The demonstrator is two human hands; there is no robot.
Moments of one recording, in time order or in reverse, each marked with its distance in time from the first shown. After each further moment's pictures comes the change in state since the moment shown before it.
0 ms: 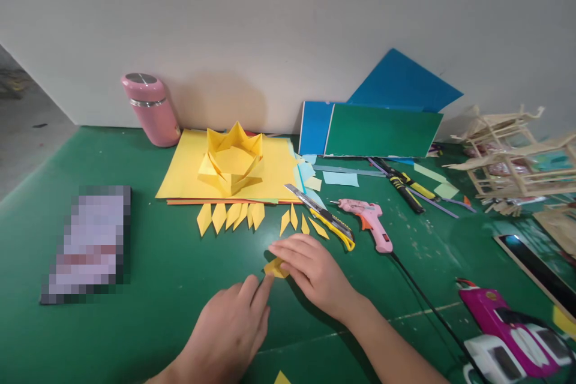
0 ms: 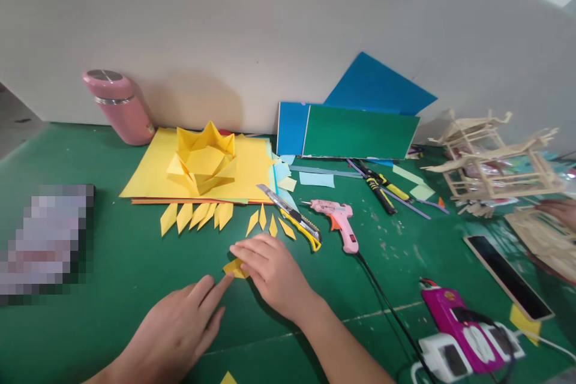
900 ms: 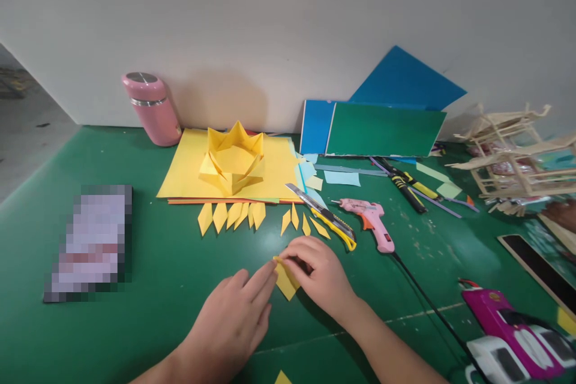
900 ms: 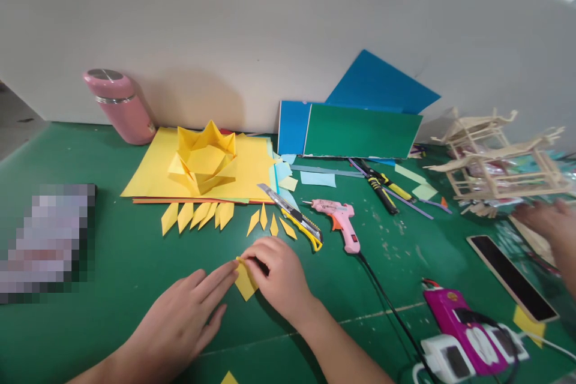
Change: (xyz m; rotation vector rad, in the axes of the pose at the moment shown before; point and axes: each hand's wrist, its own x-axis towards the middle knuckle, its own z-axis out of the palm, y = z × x) left_hand 0.007 -0.007 -0.005 -0.034 -0.097 0.074; right_hand -0.001 -0.003 0.009 0.082 0.123 0.237
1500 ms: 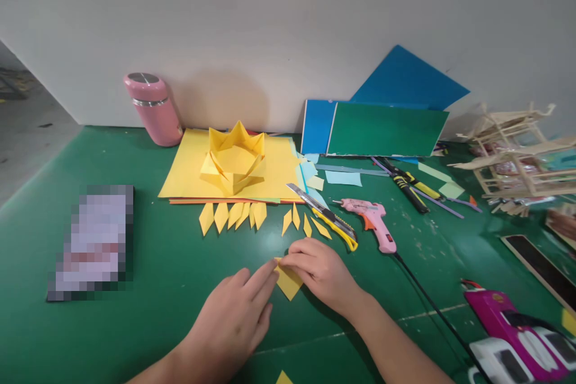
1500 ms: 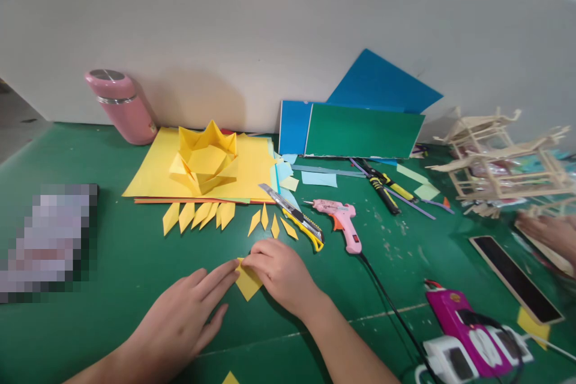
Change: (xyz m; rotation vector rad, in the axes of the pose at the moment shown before) left_hand -0.001 -0.004 0.002 -0.116 0.035 -0.024; right_hand 0.001 0.012 -0.008 -0.117 -0.133 -0.260
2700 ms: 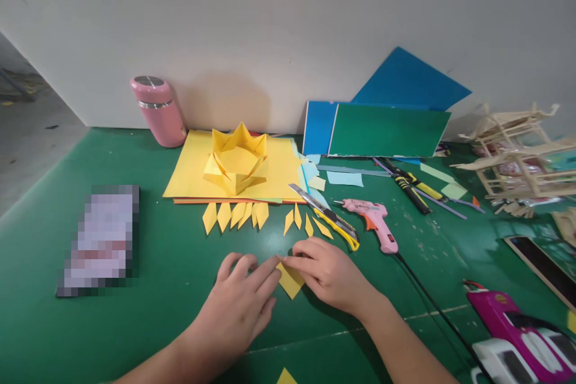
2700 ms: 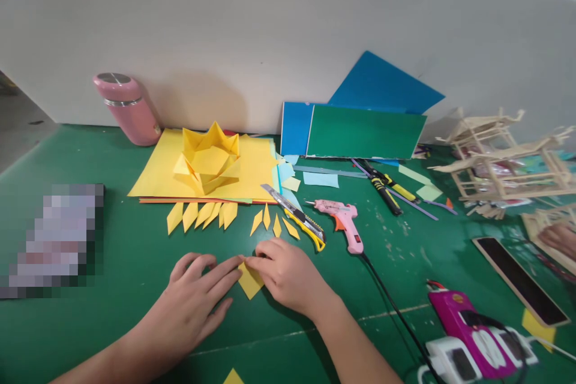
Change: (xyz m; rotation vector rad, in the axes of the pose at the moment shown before) left_hand 0.006 -0.005 -0.004 0.019 0.209 0.015; right_hand -0.001 -0.003 -0.016 -0.114 -0.173 -0.023
